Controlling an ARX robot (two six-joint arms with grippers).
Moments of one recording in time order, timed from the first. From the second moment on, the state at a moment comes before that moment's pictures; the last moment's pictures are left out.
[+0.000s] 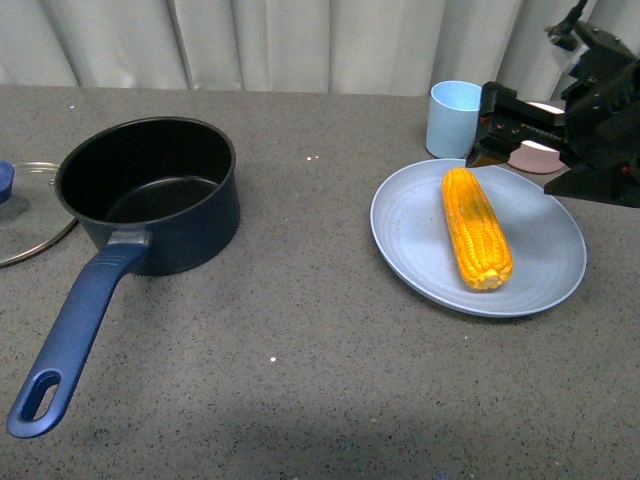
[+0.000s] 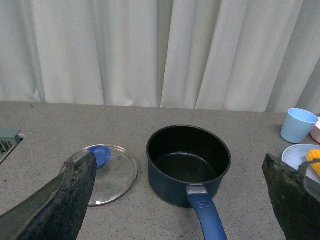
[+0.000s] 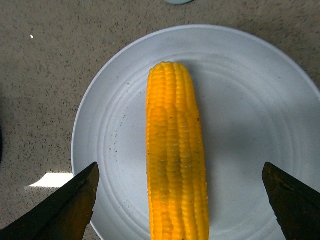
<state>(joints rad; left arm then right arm) 0.00 0.00 0.02 0.00 0.00 0.00 0.15 2.04 1.19 -0.11 -0.18 0.31</state>
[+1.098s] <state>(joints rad) 0.00 0.00 0.02 0.00 0.00 0.00 0.18 2.26 1.44 -0.39 -0.14 0.19</state>
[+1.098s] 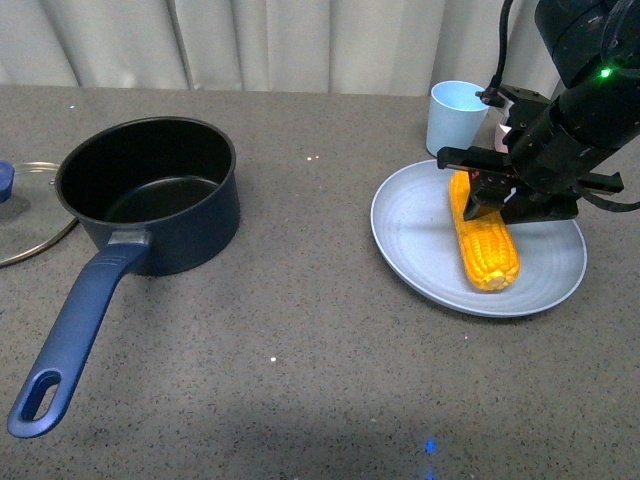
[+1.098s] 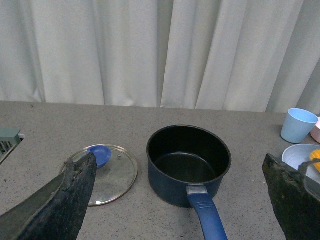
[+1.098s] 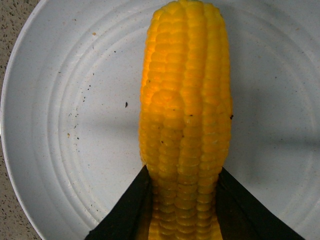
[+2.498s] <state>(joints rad) 0.00 0.00 0.02 0.00 0.00 0.00 0.50 2.56 2.13 -0.37 -0.92 0.65</state>
